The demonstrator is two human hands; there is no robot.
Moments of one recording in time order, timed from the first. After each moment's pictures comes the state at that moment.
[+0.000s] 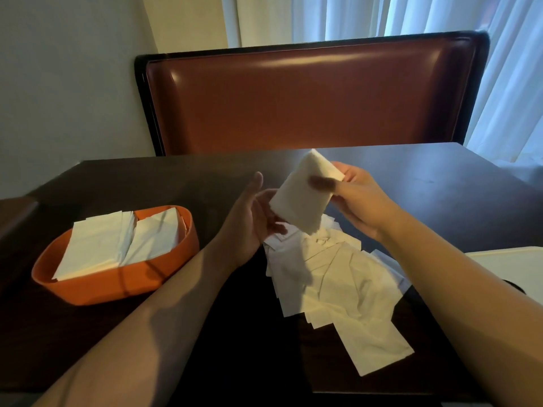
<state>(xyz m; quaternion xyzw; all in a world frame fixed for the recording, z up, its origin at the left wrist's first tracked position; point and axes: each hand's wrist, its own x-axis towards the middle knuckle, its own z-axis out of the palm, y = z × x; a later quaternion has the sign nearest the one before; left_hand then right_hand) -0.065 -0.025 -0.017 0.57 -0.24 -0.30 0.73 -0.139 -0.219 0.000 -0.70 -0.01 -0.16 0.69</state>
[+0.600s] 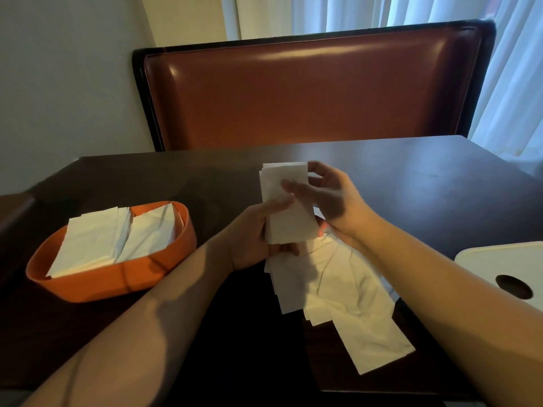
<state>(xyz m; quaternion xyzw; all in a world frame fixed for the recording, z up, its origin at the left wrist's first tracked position) -0.083 -0.027 -0.010 0.50 -0.24 -0.44 0.71 -0.133 -0.182 -0.008 -0.69 0.01 -0.16 0.70</state>
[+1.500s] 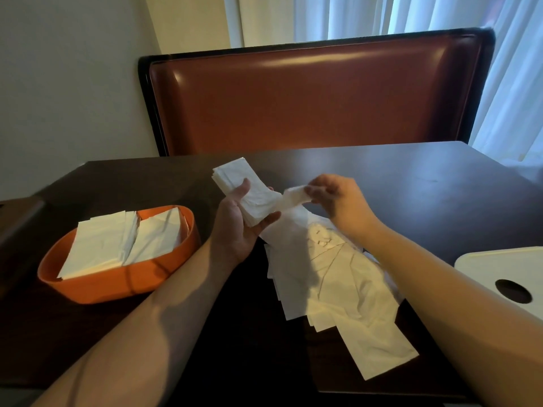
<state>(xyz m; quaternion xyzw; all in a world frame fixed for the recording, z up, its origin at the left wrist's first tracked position) -0.062 -0.026 -0.012 0.47 -0.05 -0.22 0.85 -0.126 -0.202 -0.020 -0.83 0.05 -0.25 0.50</state>
